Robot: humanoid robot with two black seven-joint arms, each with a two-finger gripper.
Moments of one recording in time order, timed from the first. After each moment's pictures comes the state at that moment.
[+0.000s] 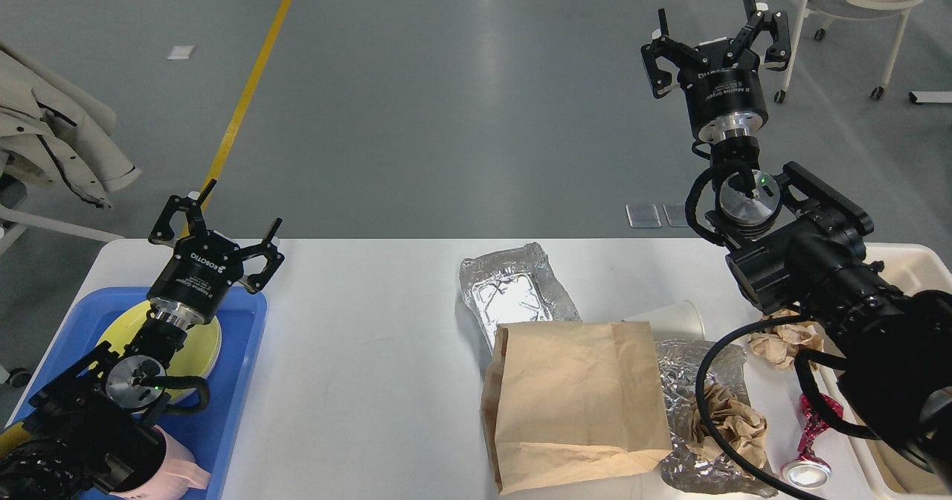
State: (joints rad) left arm -0.59 0.23 -0.94 -0.34 -0.05 -0.86 -0.25; right arm 1.04 -0.11 0.66 0.32 0.47 0.55 0.36
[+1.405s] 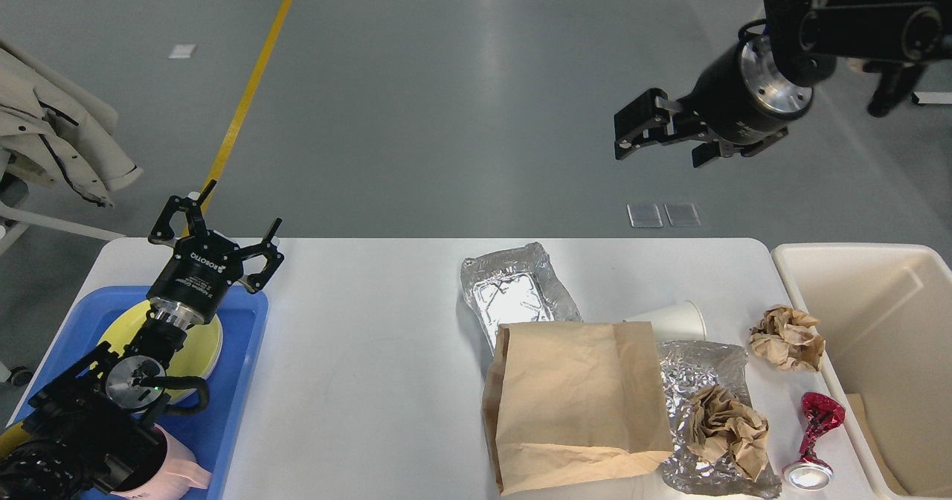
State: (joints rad) left arm -0.59 0.23 -0.94 -0.34 -0.05 -0.86 -0.25; right arm 2.45 -0.16 -1.53 1.52 -0.03 0.74 0.35
